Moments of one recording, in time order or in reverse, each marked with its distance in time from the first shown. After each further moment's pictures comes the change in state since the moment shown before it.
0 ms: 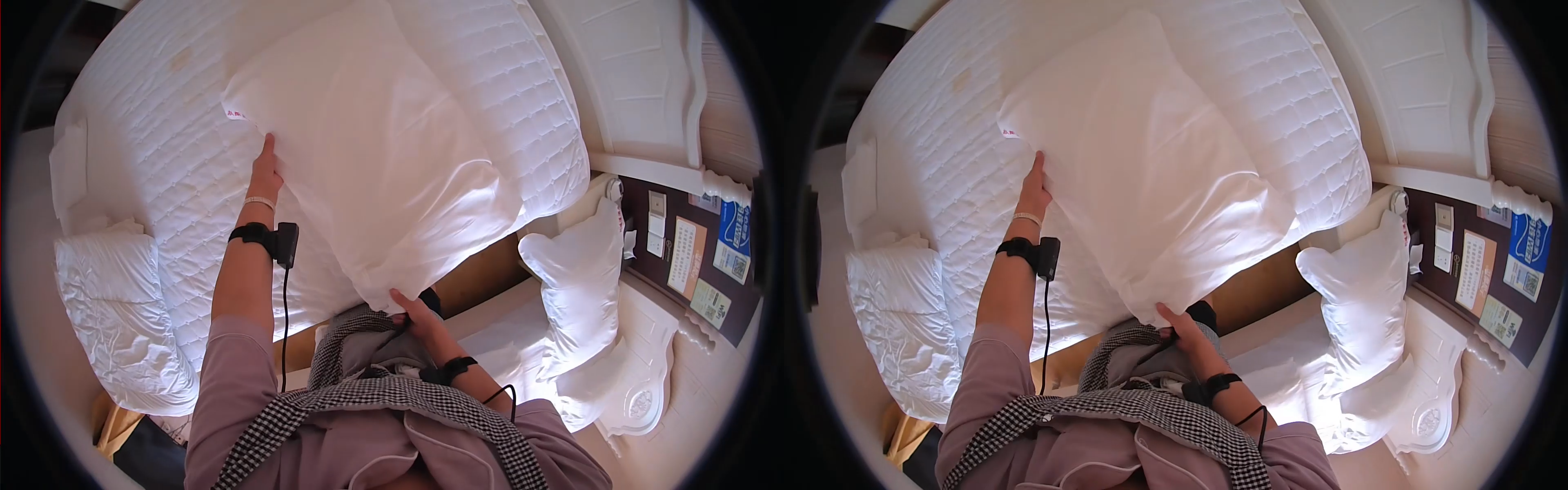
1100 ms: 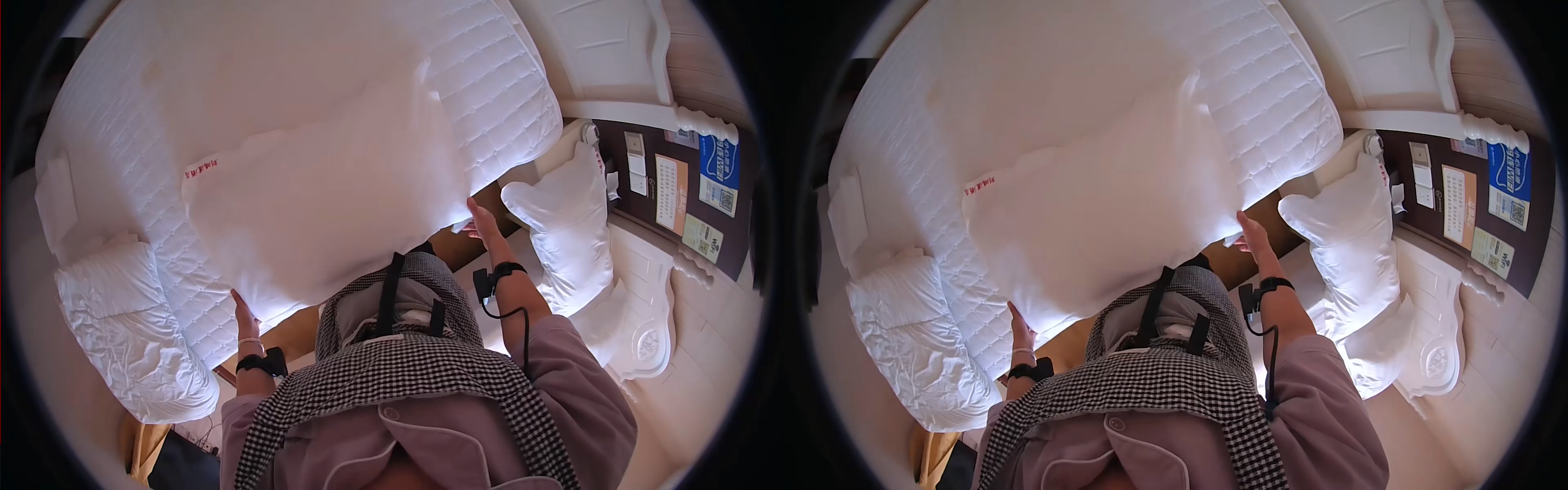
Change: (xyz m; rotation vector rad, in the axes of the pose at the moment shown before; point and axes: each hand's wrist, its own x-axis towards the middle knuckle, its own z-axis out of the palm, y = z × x) left_hand -0.266 -0.092 -0.283 0.286 0.352 -0.193; right_hand -0.025 -0.100 -0.164 -0.525 0.702 -0.090
